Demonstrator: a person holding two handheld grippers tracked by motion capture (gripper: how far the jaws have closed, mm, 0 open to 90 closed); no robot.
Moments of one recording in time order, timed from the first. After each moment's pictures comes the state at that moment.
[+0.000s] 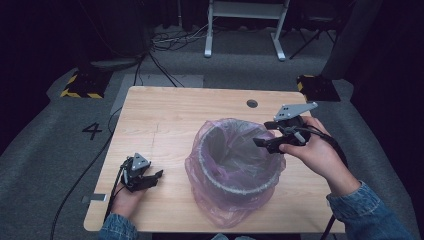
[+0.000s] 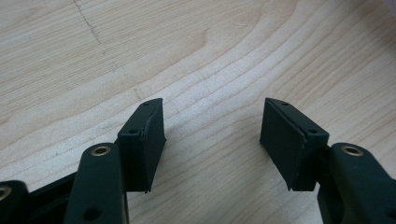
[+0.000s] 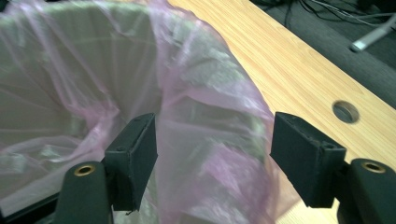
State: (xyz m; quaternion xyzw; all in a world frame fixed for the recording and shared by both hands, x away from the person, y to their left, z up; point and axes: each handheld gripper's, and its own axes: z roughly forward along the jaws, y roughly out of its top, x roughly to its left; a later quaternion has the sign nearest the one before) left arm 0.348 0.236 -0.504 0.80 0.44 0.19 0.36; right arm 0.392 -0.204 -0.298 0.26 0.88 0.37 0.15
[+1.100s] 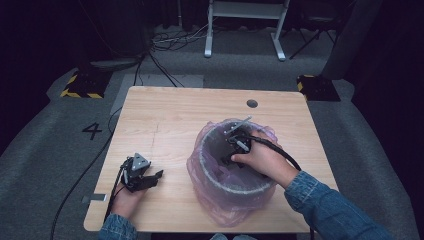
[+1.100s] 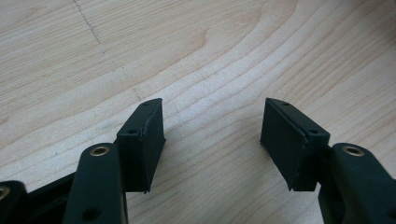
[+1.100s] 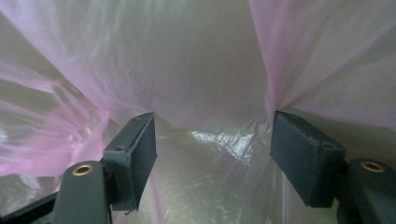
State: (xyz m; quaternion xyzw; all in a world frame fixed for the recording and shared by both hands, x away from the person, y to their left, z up) left arm 0.348 0.236 -0.504 0.80 0.44 0.19 0.36; right arm 0.419 -0.105 -0.396 0.37 0.90 0.21 0.07
